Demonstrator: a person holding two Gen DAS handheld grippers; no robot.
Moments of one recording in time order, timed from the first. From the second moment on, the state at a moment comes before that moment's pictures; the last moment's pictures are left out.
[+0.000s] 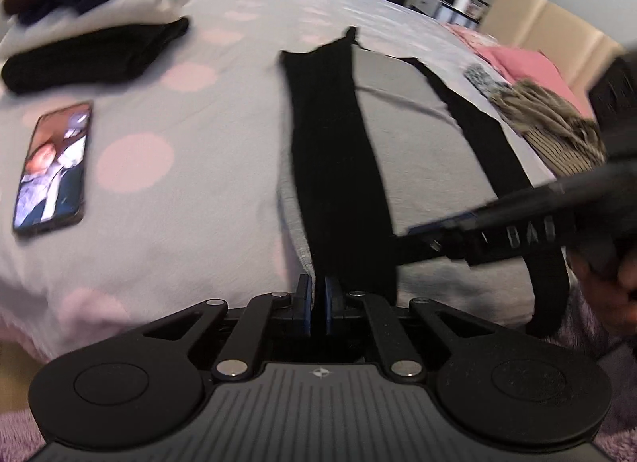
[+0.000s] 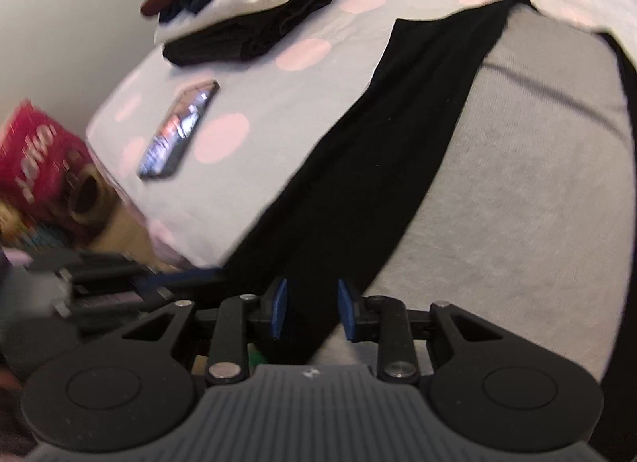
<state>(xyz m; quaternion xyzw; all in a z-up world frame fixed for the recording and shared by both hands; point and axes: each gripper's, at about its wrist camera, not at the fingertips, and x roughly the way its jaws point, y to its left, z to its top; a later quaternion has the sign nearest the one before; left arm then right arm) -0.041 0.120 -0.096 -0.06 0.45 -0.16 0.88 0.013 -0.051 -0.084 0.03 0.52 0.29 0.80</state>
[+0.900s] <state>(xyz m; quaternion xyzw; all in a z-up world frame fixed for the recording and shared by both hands) -0.023 0.120 -0.064 -0.02 0.47 -0.25 0.85 0.025 -0.036 -0.093 0.03 0.55 0.29 0.79</state>
